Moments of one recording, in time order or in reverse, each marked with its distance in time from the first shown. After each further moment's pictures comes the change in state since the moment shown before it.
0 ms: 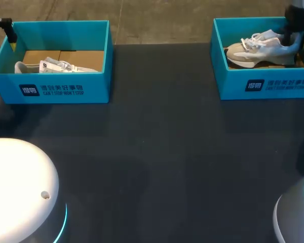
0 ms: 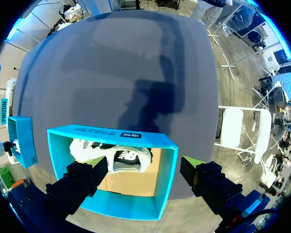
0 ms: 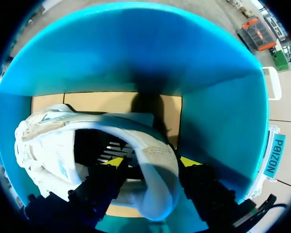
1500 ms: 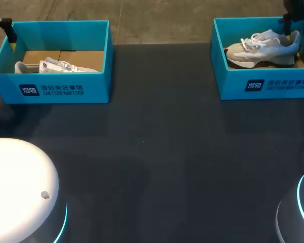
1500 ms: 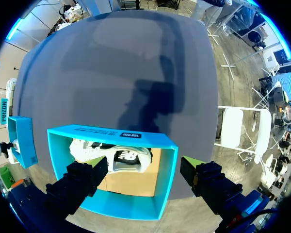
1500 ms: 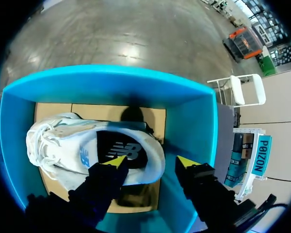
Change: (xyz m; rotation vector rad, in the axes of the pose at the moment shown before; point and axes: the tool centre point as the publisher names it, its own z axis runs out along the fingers) left arm 0.000 0.000 0.000 0.000 0.000 0.000; right arm -0.003 0.006 -0.051 -0.091 -0.138 0.009
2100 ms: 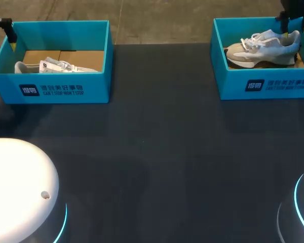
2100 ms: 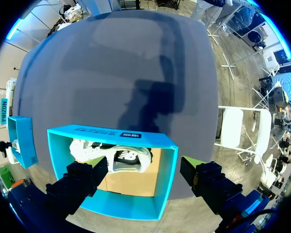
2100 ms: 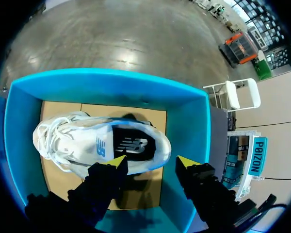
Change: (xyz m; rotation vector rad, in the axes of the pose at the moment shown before) left arm 0.000 0.000 0.000 0.000 0.000 0.000; right arm 0.013 -0.006 -0.027 -0.059 -0.038 -0.001
